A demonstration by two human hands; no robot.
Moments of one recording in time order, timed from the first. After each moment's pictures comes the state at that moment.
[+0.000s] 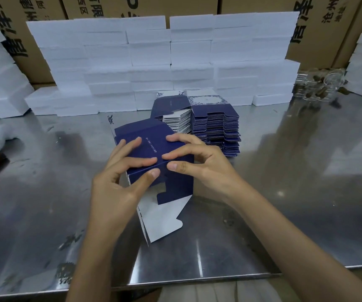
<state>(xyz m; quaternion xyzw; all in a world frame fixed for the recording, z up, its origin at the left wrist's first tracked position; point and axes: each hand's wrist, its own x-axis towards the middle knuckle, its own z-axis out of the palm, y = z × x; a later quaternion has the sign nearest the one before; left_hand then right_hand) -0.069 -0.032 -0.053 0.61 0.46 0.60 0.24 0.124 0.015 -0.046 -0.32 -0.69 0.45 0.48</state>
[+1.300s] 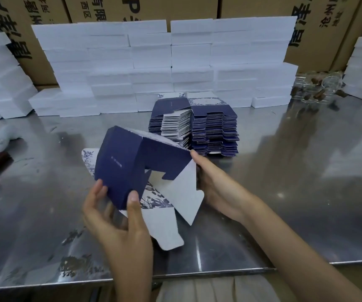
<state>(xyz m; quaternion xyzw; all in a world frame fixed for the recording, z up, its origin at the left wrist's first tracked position) -0.023 -0.085 -0.089 0.35 0.51 0.77 0.17 0.132 -0.004 -0.065 -0.36 -0.51 0.67 0.39</state>
